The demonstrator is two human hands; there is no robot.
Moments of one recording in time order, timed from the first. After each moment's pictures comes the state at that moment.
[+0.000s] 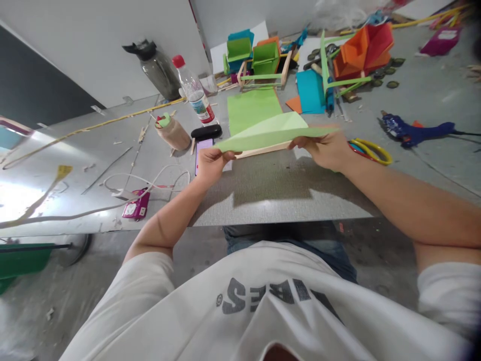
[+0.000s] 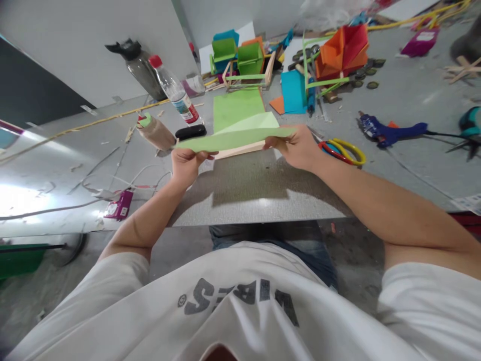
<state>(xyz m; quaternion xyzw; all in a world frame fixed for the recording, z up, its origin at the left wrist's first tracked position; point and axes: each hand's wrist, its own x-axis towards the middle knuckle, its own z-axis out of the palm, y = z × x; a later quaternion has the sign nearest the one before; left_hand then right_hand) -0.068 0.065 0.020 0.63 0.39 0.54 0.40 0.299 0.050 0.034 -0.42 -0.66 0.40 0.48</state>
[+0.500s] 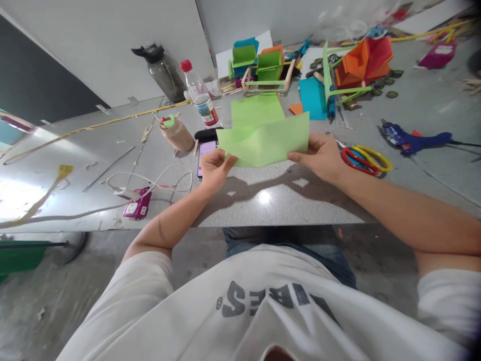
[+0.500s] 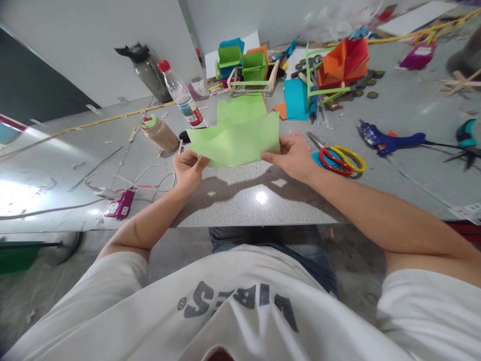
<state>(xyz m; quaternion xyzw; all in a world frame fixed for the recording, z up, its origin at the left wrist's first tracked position) -0.051 0.051 0.021 0.62 0.38 0.60 0.33 0.272 0.039 0.026 -0.41 -0.58 0.46 0.53</state>
